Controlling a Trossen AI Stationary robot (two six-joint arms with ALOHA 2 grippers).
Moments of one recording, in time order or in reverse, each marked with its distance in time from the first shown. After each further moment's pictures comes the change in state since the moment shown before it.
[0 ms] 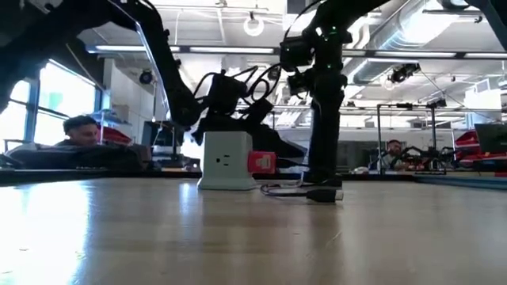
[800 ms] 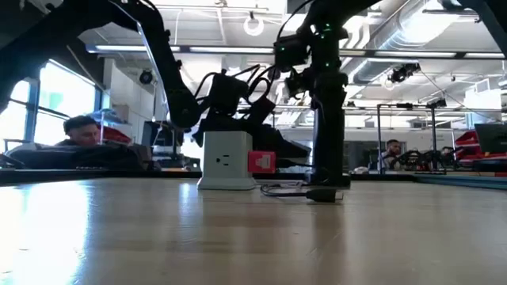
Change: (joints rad) left arm -0.007 0.000 -0.002 -0.004 0.012 0.005; right arm 0.049 -0.008 0.047 -0.092 0.046 0.061
